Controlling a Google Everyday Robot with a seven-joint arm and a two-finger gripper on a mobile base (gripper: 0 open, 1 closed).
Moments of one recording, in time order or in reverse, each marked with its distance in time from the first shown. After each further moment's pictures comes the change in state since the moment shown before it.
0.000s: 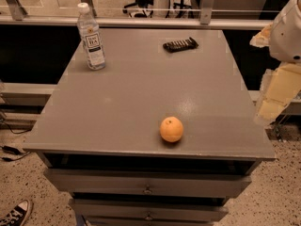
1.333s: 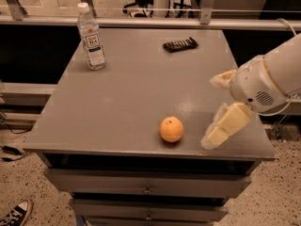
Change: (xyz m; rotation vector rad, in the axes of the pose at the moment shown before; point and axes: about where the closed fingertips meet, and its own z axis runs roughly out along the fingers) arm -0.054 0.038 0.090 -0.184 -0.432 0.145
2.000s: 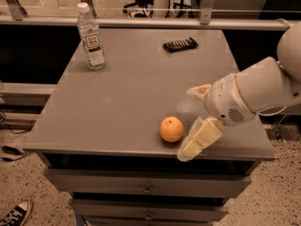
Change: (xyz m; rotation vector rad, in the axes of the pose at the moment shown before) arm -0.018 0.024 0.050 -0.059 -0.099 -0.020
